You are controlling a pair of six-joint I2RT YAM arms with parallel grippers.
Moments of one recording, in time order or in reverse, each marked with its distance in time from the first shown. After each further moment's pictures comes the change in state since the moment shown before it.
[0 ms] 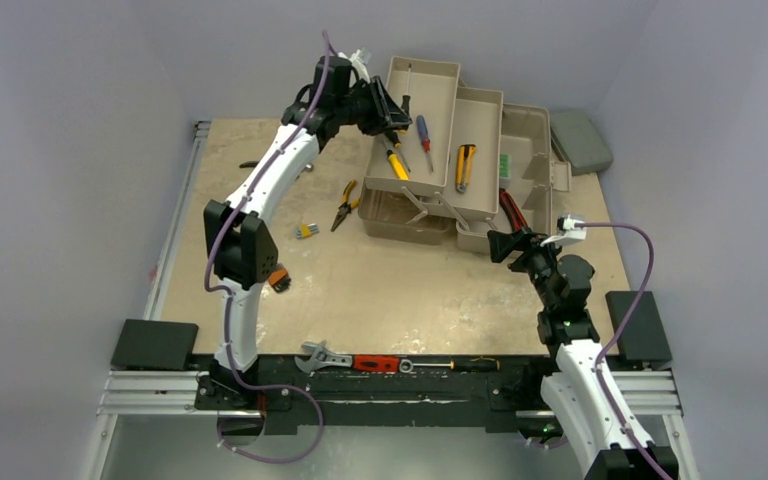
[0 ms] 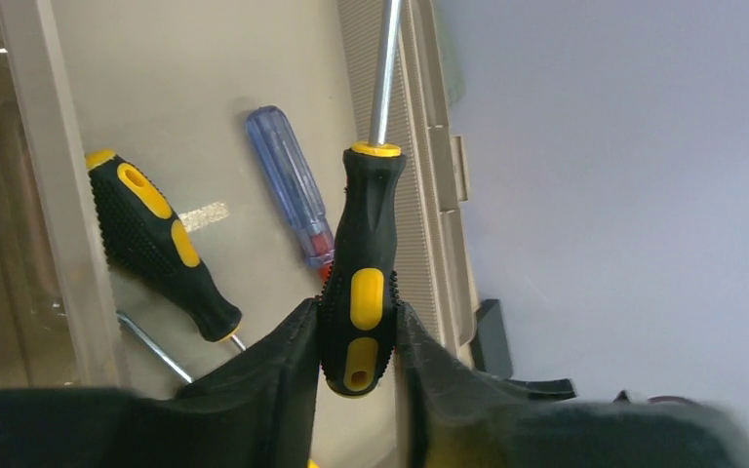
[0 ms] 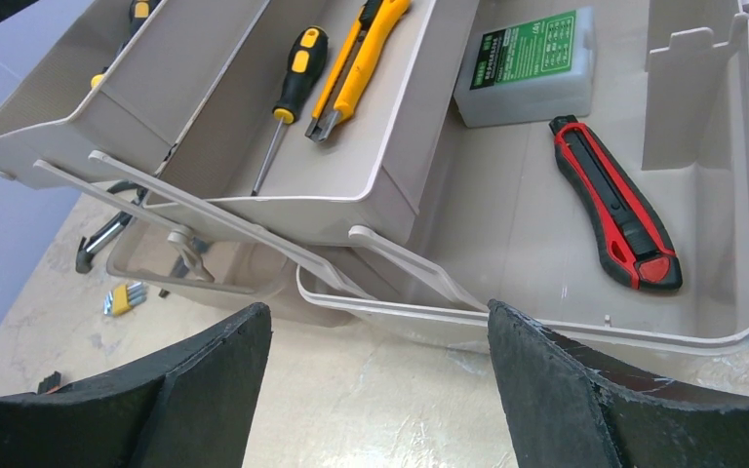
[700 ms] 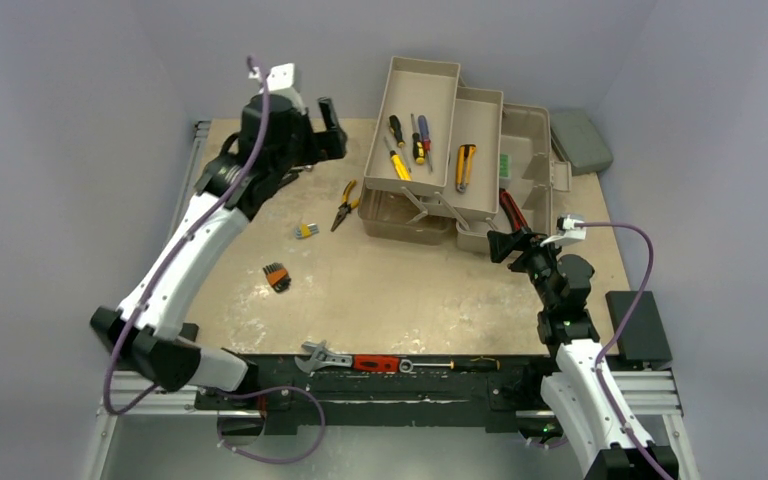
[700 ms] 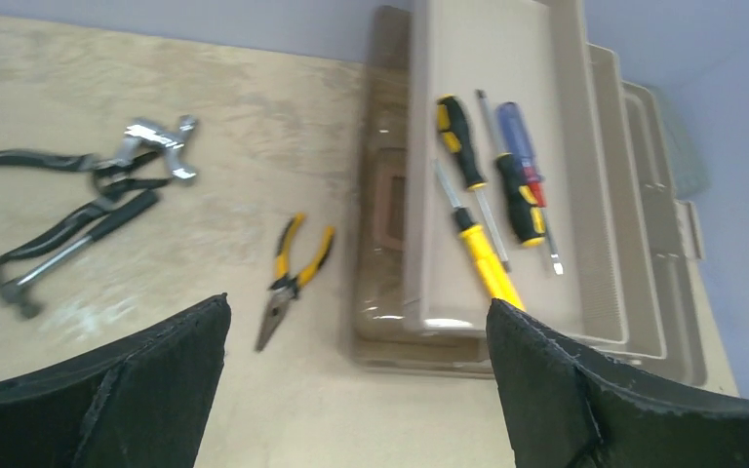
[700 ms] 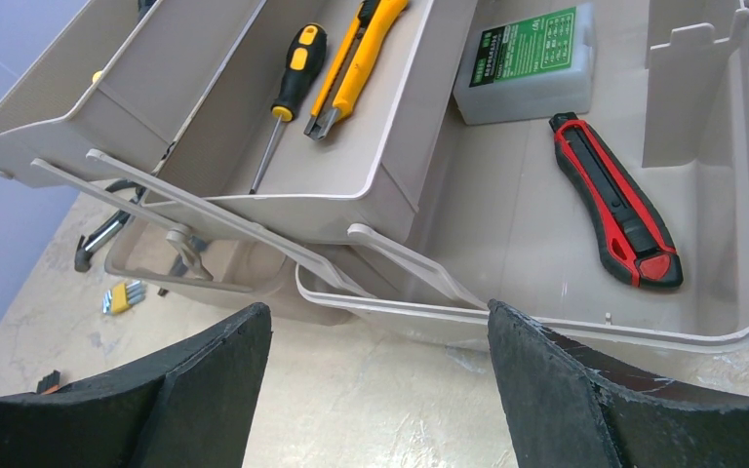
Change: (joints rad) left arm -0.067 -0.658 -0.505 -0.138 -0.636 0.343; right arm 0.000 0.005 0.000 -0.006 0.000 0.000
